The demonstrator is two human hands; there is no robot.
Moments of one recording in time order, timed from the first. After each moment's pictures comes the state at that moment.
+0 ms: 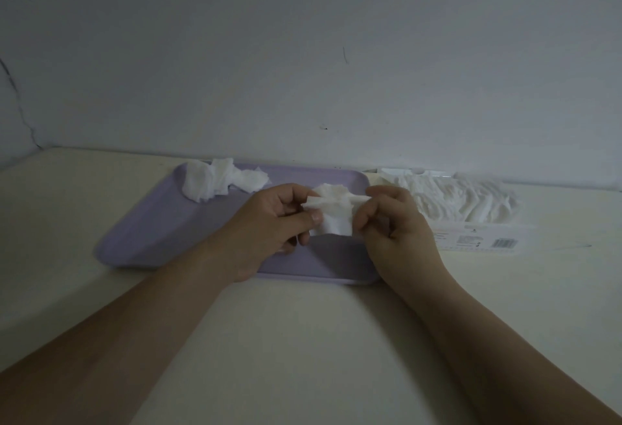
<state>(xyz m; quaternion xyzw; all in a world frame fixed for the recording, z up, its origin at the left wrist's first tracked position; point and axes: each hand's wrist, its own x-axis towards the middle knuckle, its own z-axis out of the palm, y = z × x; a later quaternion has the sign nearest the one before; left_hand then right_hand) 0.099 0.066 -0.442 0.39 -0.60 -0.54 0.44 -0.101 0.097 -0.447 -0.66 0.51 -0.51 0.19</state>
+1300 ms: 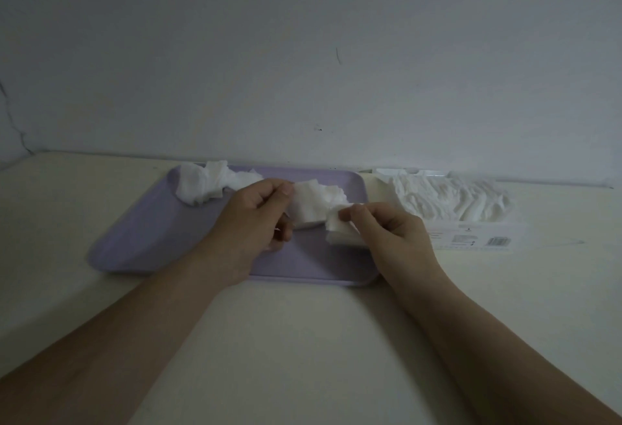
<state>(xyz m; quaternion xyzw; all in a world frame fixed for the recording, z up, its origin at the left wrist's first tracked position) 0.100 0.062 -0.444 0.44 -0.53 -0.49 0.53 -0.101 0.099 -0.450 -0.55 0.51 -0.55 0.36</state>
